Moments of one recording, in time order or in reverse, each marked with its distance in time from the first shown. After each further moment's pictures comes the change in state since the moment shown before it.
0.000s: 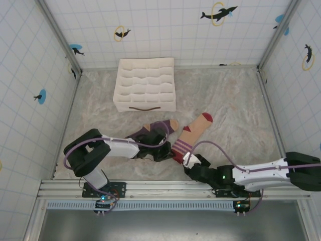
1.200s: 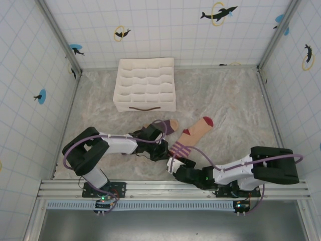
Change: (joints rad) left arm 0.079 0.000 0.031 -0.128 0.177 0.099; right arm 0.016 0.379 0.115 0.303 -0.023 -0.204
